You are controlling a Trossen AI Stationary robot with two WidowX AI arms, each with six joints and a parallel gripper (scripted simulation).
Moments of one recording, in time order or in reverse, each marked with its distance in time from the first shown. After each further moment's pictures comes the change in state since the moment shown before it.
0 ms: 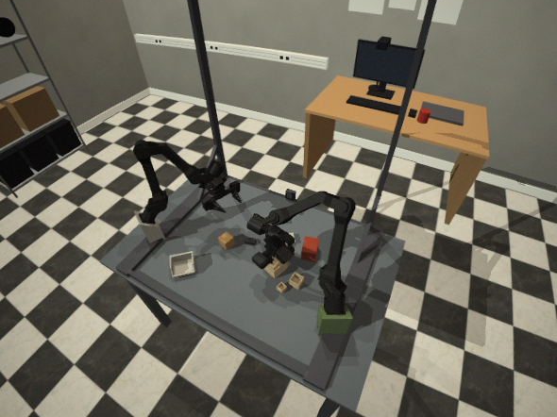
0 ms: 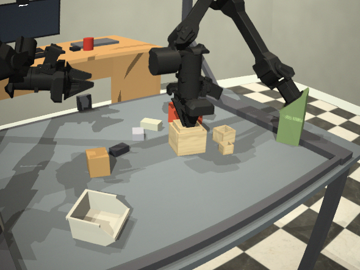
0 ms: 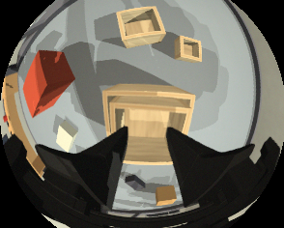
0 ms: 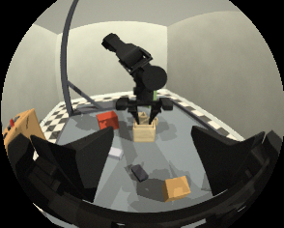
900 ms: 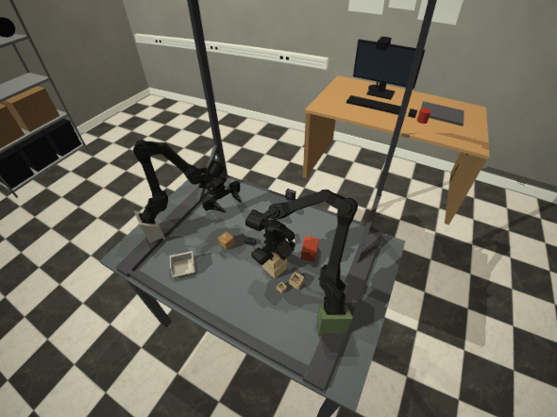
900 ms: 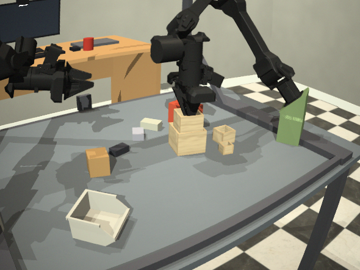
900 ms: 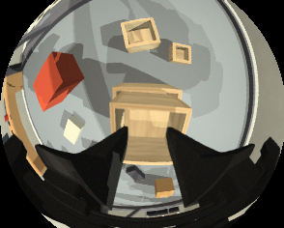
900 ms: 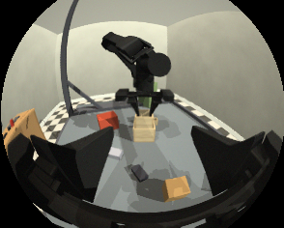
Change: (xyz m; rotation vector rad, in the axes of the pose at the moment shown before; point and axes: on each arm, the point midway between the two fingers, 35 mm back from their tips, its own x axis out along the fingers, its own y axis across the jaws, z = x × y) left arm -0.031 0.000 0.001 0.000 0.001 0.000; right arm 0.000 0.000 0.000 0.000 0.000 0.000
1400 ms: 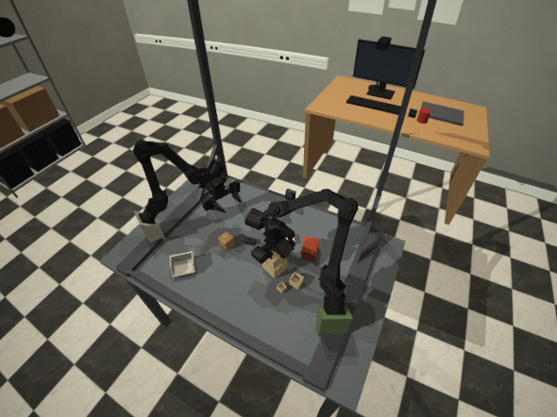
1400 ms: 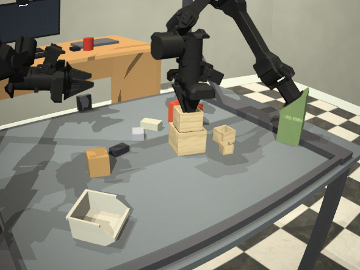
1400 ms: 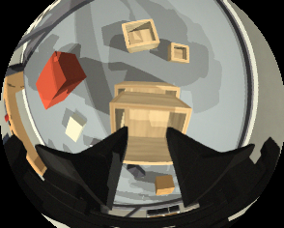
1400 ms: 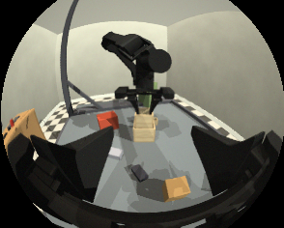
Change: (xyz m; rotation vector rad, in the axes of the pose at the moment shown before) left arm -0.008 0.000 -0.001 0.004 0.006 -0.001; right arm 0.000 0.000 0.000 0.000 0.000 0.000
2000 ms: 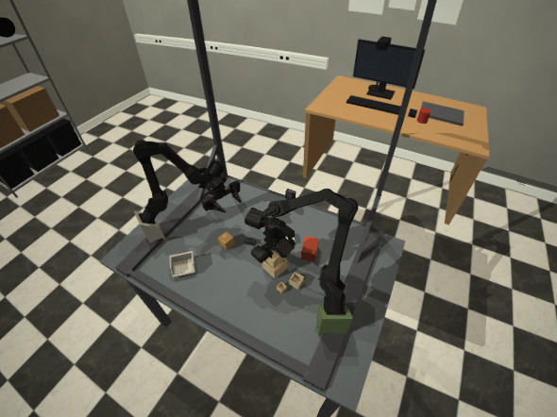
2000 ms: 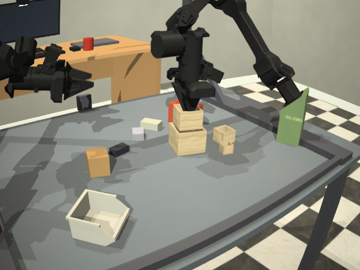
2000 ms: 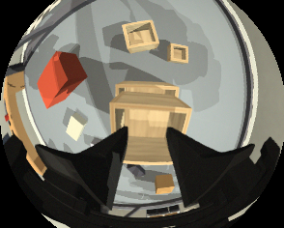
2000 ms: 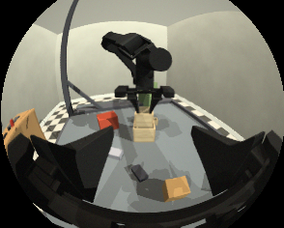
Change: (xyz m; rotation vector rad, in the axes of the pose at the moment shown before) left arm -0.004 0.000 0.000 0.000 0.000 0.000; right arm 0.000 0.000 0.000 0.000 0.000 0.000
